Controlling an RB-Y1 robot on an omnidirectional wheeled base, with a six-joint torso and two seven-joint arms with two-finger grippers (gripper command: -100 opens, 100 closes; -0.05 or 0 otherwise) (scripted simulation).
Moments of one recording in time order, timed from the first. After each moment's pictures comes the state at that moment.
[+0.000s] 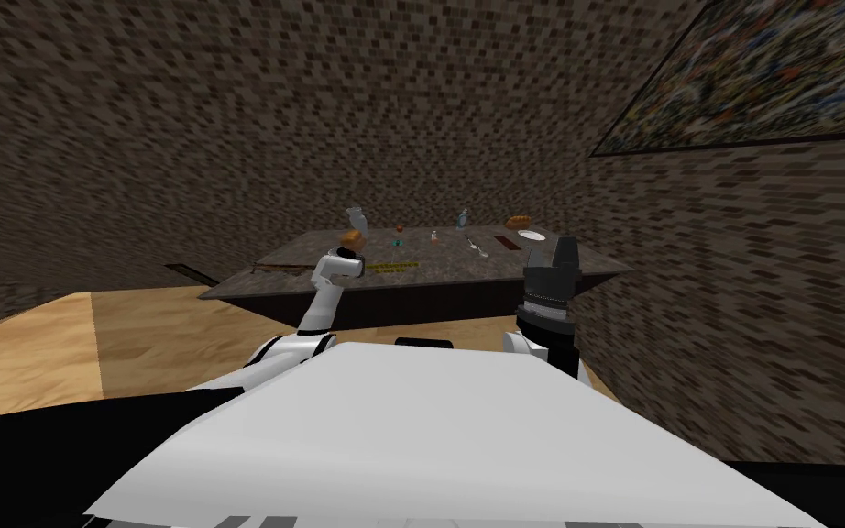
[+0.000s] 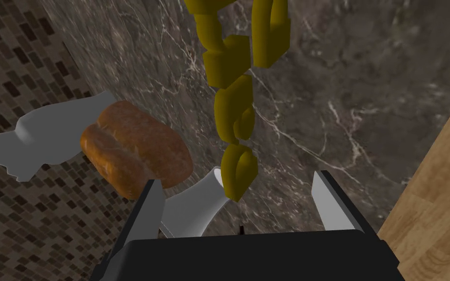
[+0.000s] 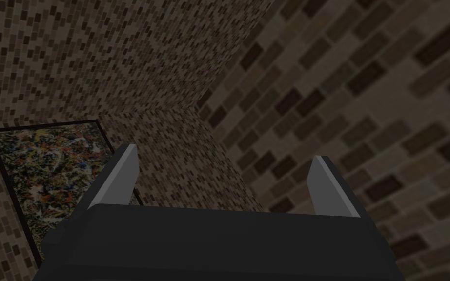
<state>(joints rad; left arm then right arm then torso) -0.30 0.40 0.13 -1.63 0.06 1.20 0.15 0.55 -0.02 -0.05 -2.37 0.06 -0.54 0.17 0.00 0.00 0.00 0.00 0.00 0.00</state>
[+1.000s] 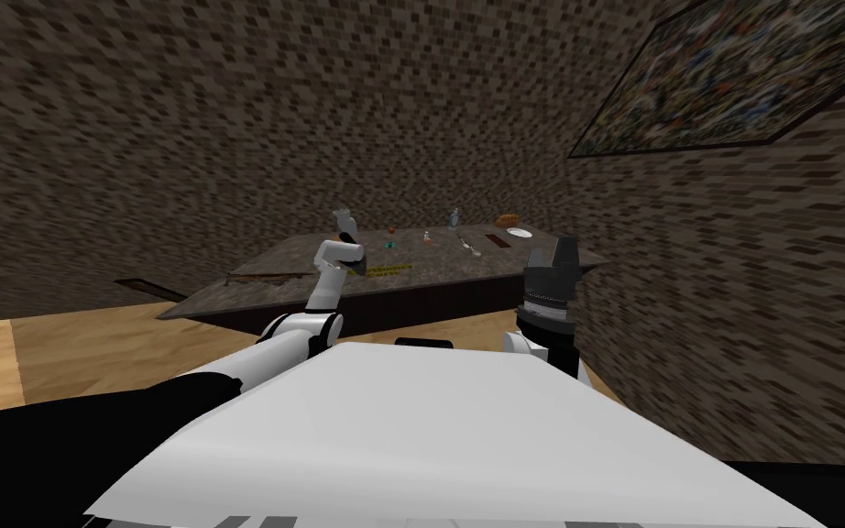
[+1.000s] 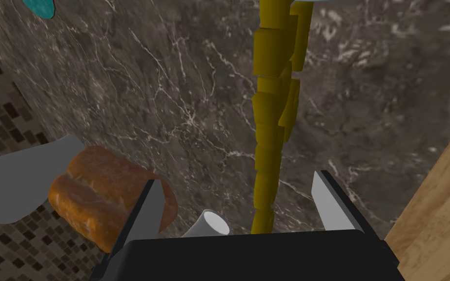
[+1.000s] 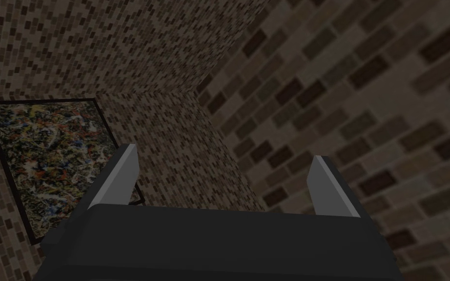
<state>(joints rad) -0.49 0.42 0.15 -1.49 0.12 1.47 0.19 0.55 -0.02 -0.05 -2.37 0.06 -0.54 0.17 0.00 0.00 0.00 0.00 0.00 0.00</state>
